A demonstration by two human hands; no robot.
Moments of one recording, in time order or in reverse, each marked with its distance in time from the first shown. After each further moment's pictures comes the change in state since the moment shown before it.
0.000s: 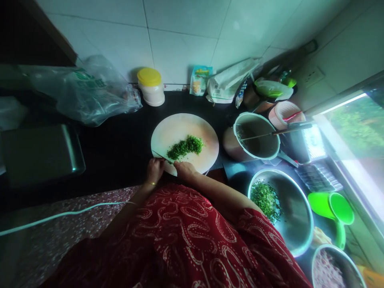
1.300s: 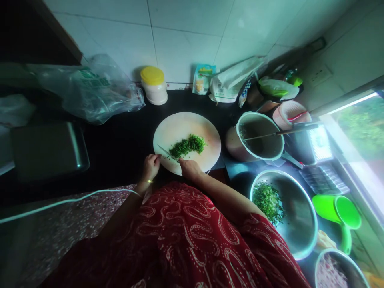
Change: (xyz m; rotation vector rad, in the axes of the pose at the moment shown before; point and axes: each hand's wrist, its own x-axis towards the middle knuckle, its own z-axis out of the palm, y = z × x) left_hand 0.006 -0.015 -0.018 -0.150 -0.026 -0.128; right_hand -0.006 0.012 0.002 -0.020 0.062 0.061
